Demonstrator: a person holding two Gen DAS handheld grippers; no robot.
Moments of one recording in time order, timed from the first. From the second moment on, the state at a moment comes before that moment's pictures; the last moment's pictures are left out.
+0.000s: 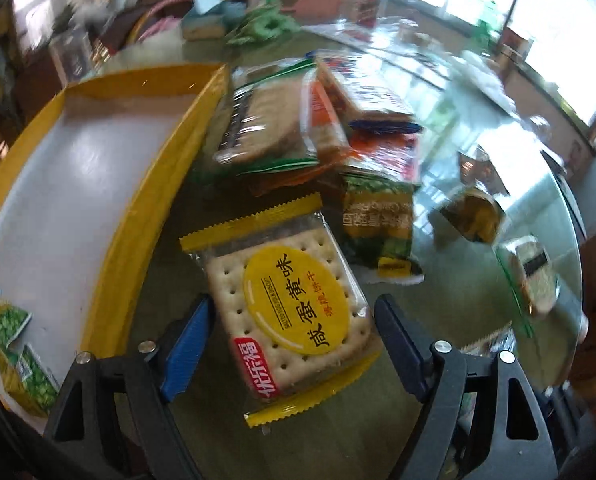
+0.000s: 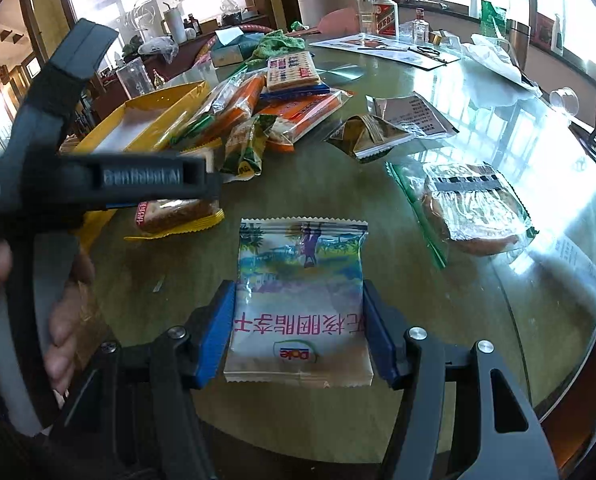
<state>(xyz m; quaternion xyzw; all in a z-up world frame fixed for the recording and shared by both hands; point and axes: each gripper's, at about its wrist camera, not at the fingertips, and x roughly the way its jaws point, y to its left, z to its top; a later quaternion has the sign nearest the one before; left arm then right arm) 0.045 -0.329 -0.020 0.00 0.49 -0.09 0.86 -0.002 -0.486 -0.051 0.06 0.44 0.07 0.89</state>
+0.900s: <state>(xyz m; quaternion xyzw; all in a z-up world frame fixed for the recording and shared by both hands) 0.003 -0.337 -0.023 0.08 0.46 -0.16 0.87 -0.015 -0.488 -0.053 0.02 0.44 0.04 0.90</state>
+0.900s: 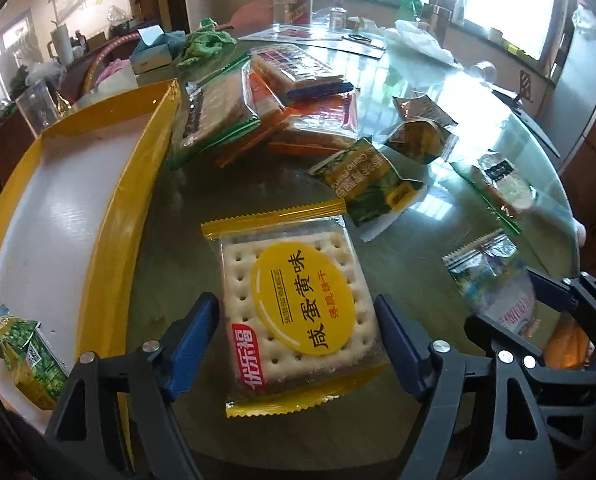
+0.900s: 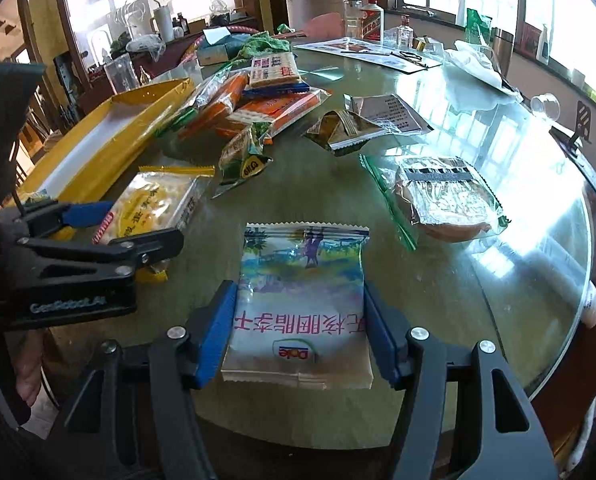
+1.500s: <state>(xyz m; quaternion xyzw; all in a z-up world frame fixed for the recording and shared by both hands) -0.019 -0.293 0.018 -0.03 0.43 -0.23 0.87 -0.018 -0.481 -0.031 0.07 0.41 0.04 0.91</state>
